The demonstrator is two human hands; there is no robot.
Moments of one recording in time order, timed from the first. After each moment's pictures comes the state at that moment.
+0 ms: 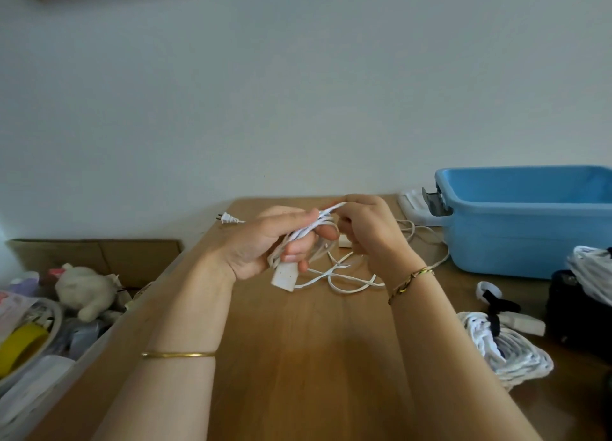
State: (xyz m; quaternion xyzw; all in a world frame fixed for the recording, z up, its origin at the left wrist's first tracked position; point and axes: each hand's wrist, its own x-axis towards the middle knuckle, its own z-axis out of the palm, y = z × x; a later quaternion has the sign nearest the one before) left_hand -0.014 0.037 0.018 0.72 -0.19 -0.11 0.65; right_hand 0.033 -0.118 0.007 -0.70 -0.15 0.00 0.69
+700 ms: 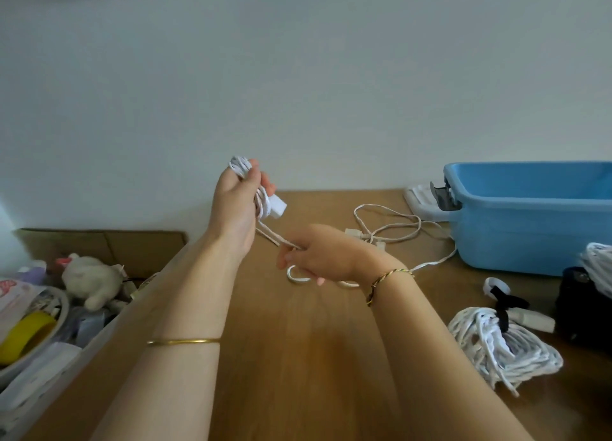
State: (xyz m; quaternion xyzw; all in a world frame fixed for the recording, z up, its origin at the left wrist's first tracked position) left_hand 0.012 0.054 0.015 0.61 -0.01 0.31 0.73; right_hand 0.008 -0.084 0.007 -0.87 -0.38 0.11 0.31
